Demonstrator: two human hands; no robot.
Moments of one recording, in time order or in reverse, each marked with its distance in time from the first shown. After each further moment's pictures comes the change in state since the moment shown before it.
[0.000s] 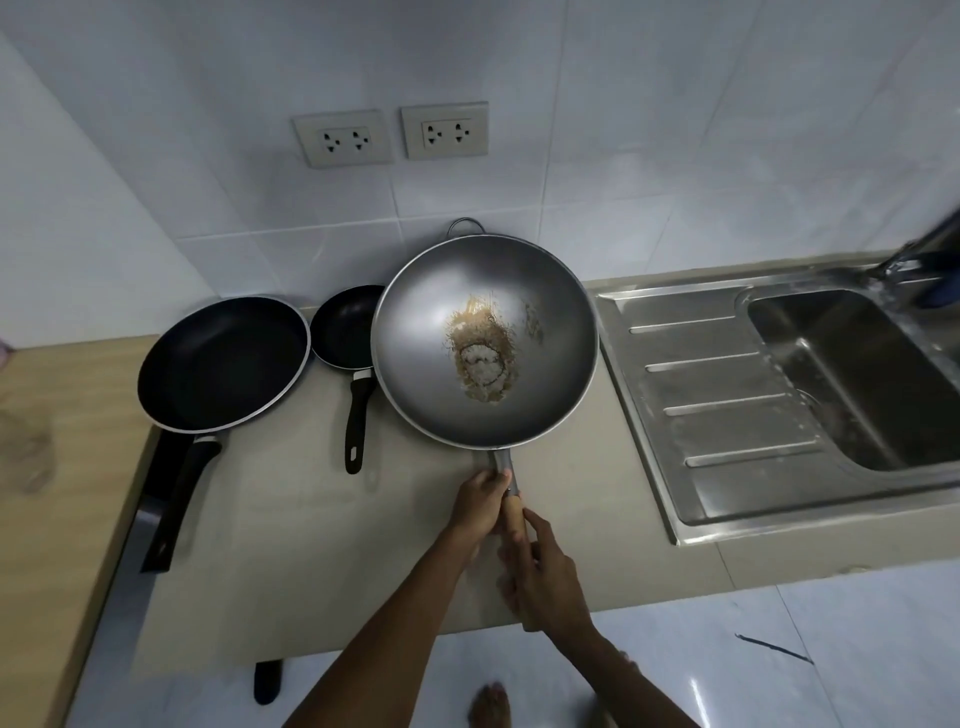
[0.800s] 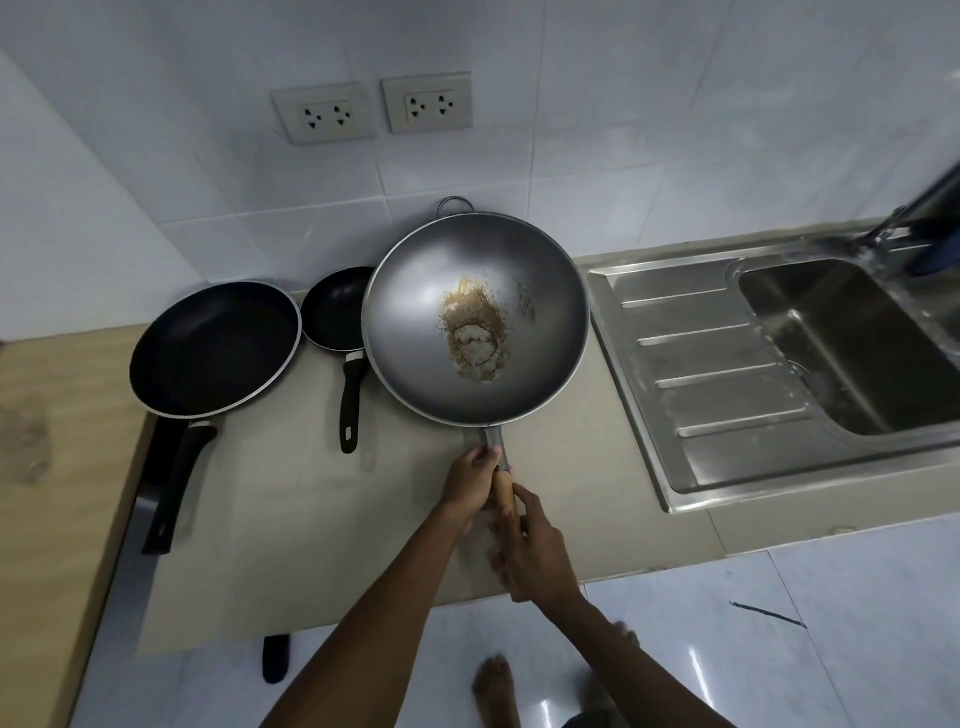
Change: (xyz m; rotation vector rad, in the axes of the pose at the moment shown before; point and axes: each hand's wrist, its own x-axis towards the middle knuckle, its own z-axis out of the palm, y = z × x) left_hand -0.012 0.004 -0.004 0.035 0.010 -0.029; right_hand -0.013 -0.012 0.004 0.097 -0.036 -0.039
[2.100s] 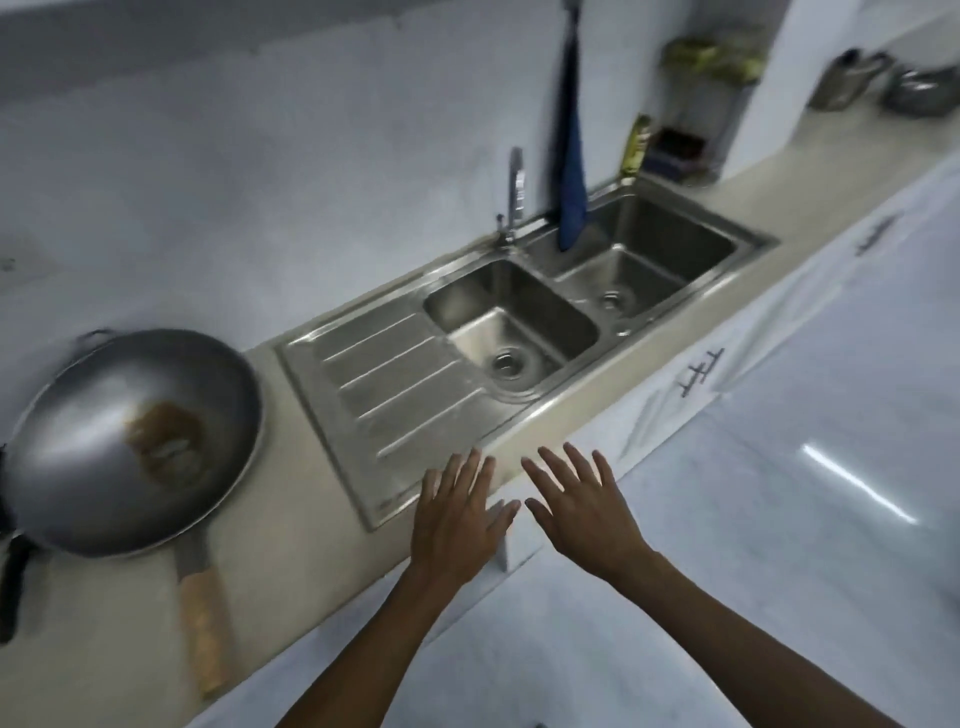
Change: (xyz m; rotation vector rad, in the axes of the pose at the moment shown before) left_hand -0.166 0.029 0.353 1.367 -0.070 1.064; right_hand -0.145 0.071 -0.428 -1.172 0.348 -0.172
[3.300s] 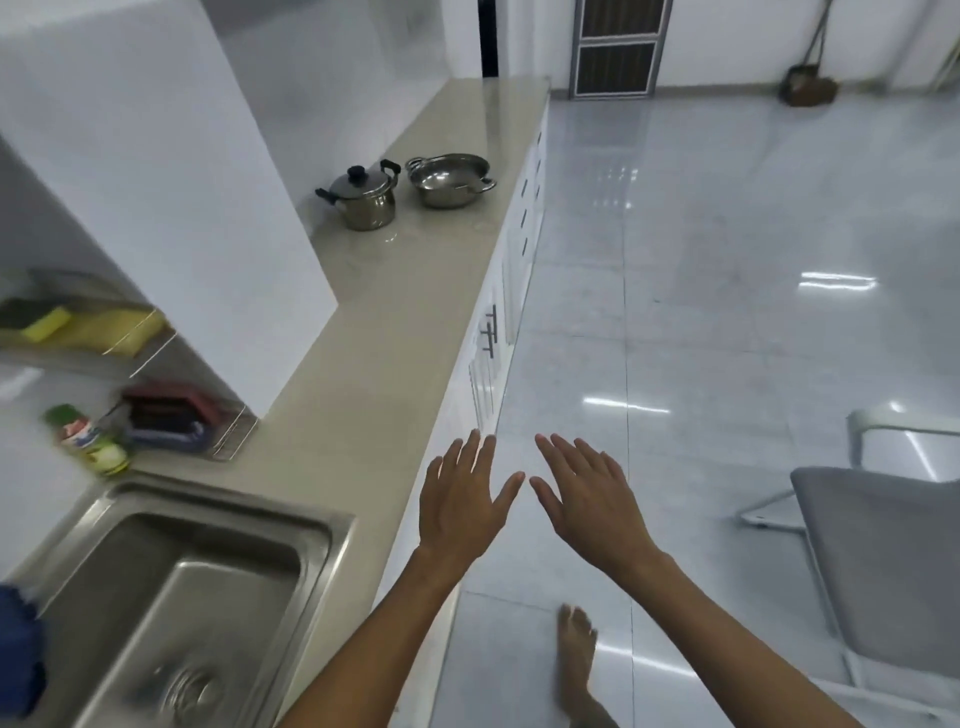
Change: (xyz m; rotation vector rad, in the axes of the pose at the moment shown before) left_hand 0.755 0.719 0.109 -0.056 -0.082 0.604; right_hand 0.088 0.903 -0.130 0.144 0.191 0.898
